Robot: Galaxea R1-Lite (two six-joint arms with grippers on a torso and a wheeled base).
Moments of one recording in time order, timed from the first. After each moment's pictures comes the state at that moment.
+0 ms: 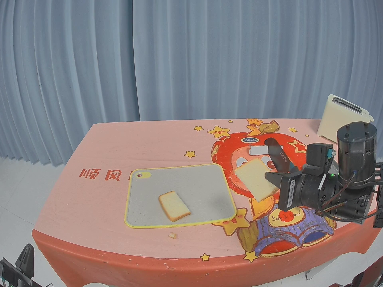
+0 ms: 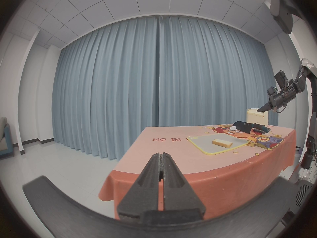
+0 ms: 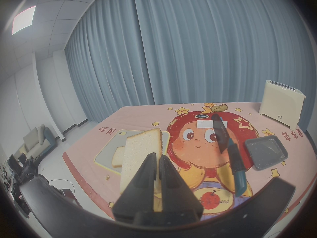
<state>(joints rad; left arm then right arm) -0.01 0.02 -0.02 0.00 0.01 0.00 0.79 1.49 -0.73 -0.28 -0.30 0.35</state>
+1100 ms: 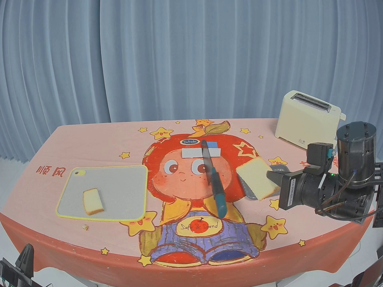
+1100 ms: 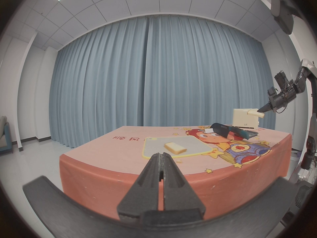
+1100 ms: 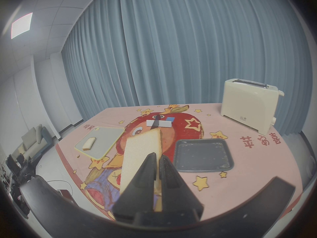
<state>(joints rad) -0.01 0.02 -0.02 0.00 0.01 -0.01 0.79 1.49 -0.73 -0.28 -0.32 0.35</state>
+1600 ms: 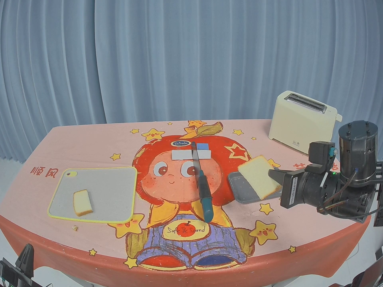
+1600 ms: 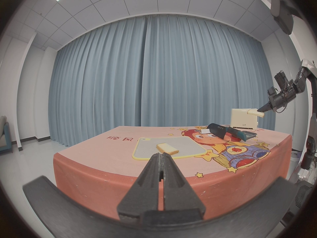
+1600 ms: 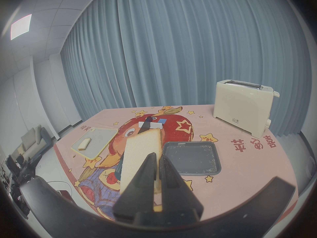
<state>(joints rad) -0.01 0.02 -0.02 0.00 0.01 -0.01 0.78 1.48 -0.73 -0.28 -0.32 0.35</state>
